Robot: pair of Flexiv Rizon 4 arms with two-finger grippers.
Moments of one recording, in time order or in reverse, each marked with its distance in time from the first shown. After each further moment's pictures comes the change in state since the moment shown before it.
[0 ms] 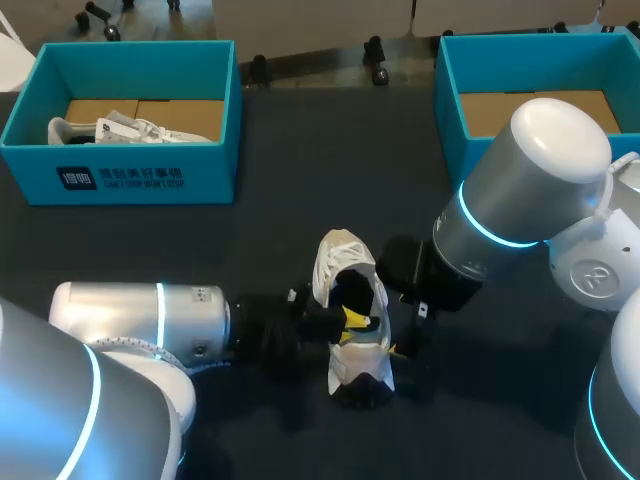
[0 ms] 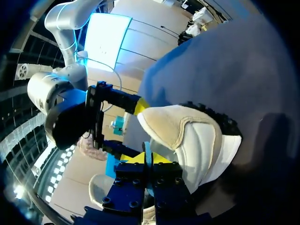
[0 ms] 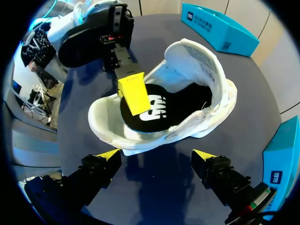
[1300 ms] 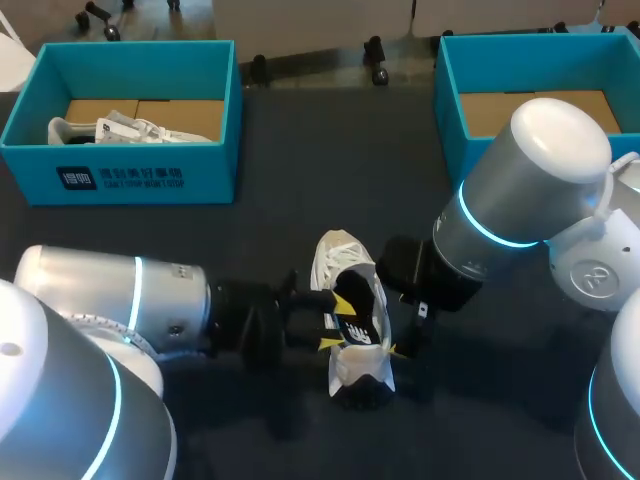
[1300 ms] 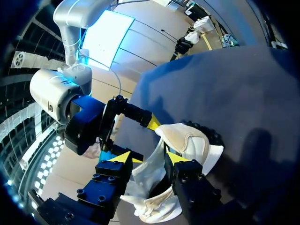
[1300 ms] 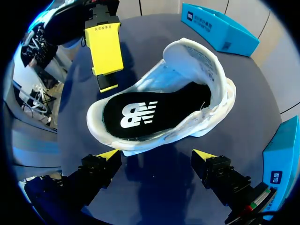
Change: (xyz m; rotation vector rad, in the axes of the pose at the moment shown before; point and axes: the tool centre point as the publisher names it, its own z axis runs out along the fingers) left arm -0.020 -0.022 -0.040 0.009 0.119 -0.073; right arm 0.000 0.000 0.000 0.000 0.000 0.000
